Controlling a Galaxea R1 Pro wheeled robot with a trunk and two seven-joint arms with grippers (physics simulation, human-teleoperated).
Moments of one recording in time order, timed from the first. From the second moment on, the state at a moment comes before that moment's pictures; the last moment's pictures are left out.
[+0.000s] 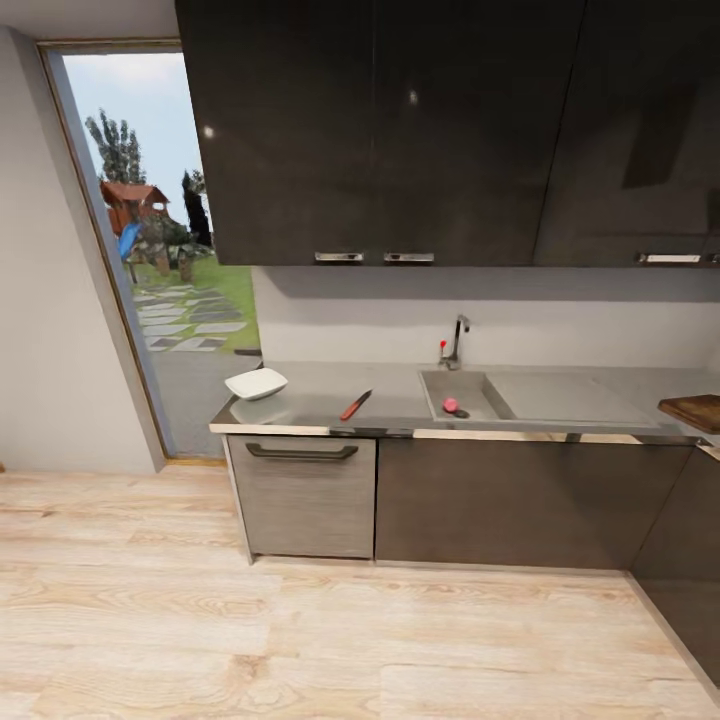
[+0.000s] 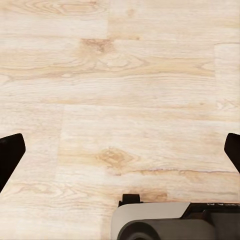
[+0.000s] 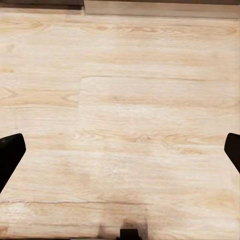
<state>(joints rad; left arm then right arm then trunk) 0.00 0.05 0.01 -0.36 0.01 -0.36 0.00 -0.02 0.00 0.00 -0.40 0.00 -0.41 0.00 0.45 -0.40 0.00</state>
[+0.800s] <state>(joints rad) 0.00 0.05 0.01 -0.36 0.01 -0.36 0.00 -0.02 0.00 0.00 -0.40 0.00 -0.41 0.00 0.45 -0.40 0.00</state>
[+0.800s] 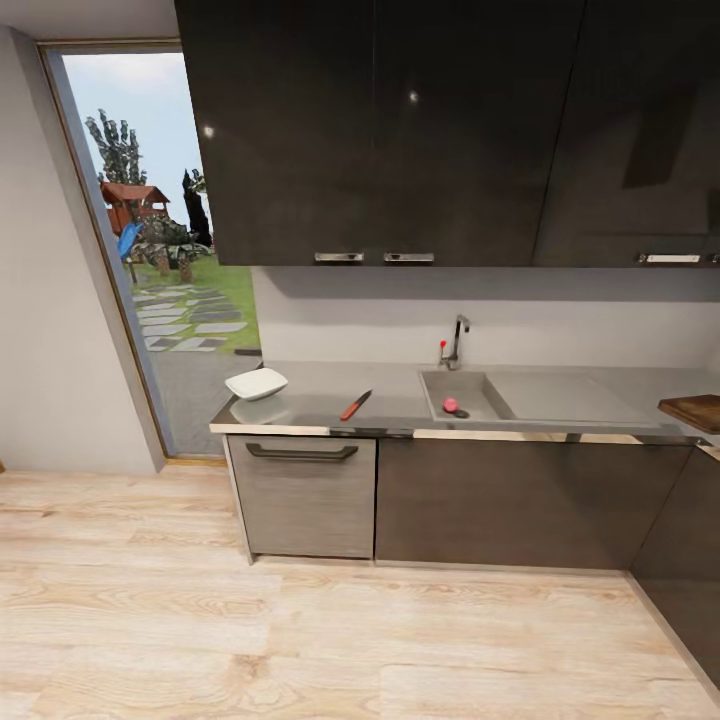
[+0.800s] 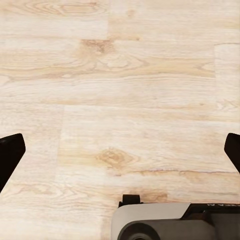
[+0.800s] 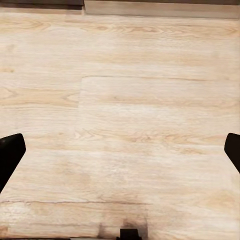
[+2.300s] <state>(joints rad) 0.00 0.05 0.01 -0.36 0.01 -0.36 0.00 -0.02 0.02 0.02 -0.74 0.02 -0.23 -0.11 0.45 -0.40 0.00</state>
